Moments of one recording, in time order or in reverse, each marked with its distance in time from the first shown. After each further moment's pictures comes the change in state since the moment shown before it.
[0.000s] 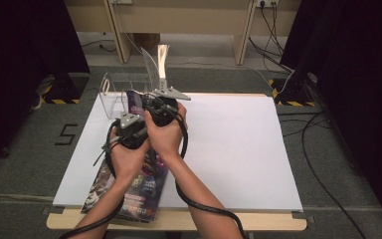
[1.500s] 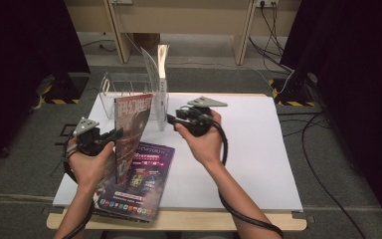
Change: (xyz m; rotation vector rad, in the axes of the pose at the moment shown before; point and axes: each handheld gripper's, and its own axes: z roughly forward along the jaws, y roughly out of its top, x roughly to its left) left arm 0.078 -0.014 -0.053 -0.029 -0.060 -0.093; right arm -0.075 -0.015 -0.068 0.097 0.077 -0.088
